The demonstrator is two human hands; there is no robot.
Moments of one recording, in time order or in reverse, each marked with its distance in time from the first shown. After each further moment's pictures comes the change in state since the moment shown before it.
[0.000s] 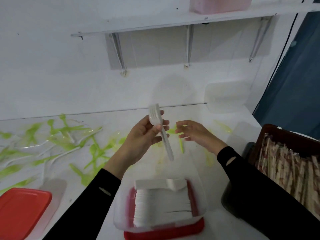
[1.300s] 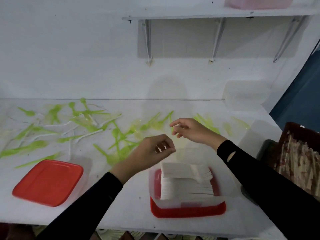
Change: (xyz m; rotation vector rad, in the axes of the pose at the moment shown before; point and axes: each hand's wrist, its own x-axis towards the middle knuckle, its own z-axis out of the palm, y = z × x) left_hand -0.083 -0.020 -0.072 0.819 -0.092 0.155; right_hand -0.006 -0.026 0.102 -0.434 -0.158 -0.127
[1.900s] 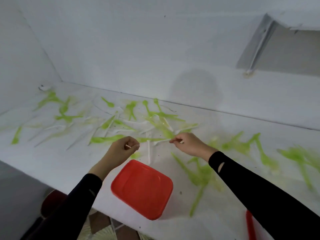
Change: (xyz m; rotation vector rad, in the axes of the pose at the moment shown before) left_hand -0.165 -0.211 -0.273 0.089 0.421 -0.602; right_hand 0.178 -0.133 0.246 -0.303 -0.226 -0.127
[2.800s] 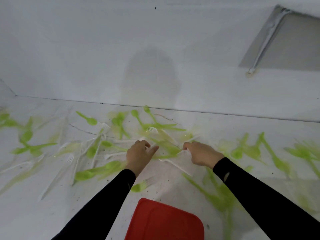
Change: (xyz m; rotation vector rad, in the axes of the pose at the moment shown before) left_hand 0.157 -0.040 0.060 0.394 -0.053 -0.038; right_hand 0.071 0.011 0.006 -0.537 -0.087 0.348
